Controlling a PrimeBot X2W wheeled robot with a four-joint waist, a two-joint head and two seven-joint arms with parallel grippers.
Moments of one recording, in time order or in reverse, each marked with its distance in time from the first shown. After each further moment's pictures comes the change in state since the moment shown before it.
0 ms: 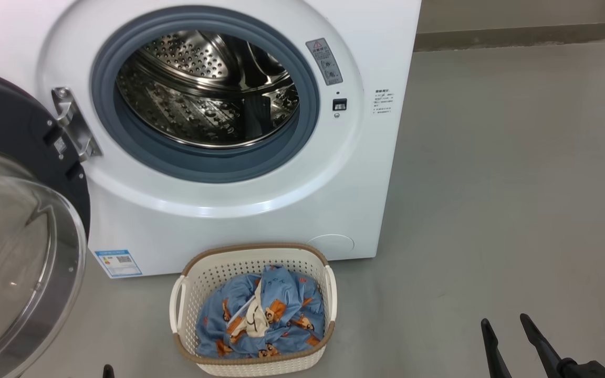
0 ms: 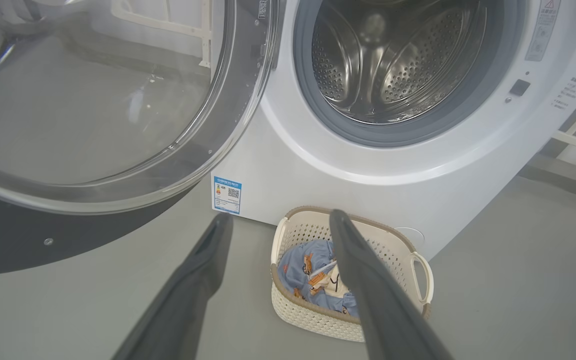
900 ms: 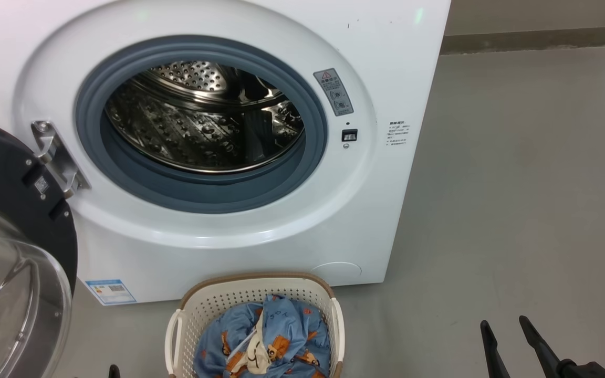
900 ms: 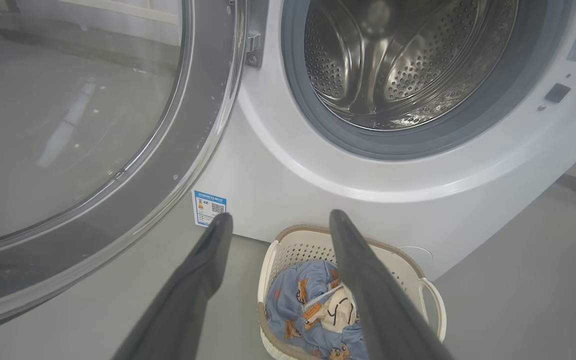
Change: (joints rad) left arm -0.001 0.000 -0.017 0.006 -0.003 0.000 0.000; right arm 0.000 0.000 0.000 0.012 0.011 0.000 0.000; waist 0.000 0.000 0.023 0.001
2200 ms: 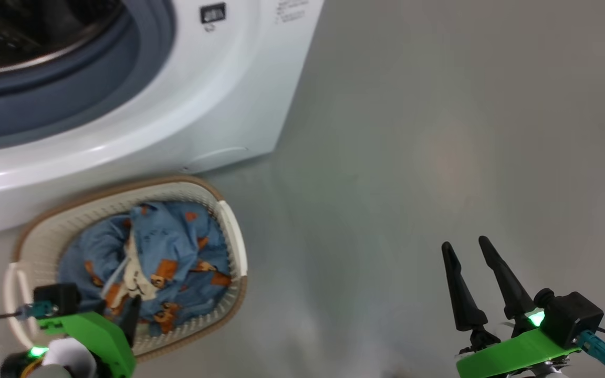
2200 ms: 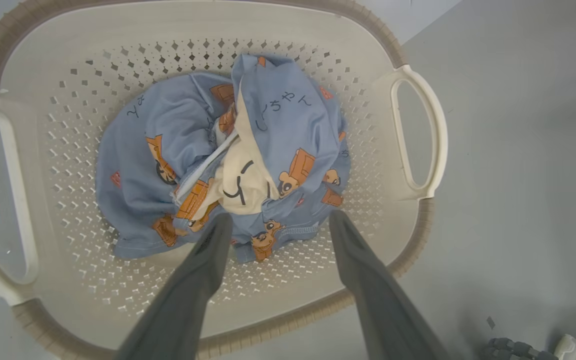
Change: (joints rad) left arm -0.568 0.253 -0.464 0.513 -0.346 -0.053 0.253; right arm -0.212 -0.001 0.137 -0.030 0.177 0.000 0.000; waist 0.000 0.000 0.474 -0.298
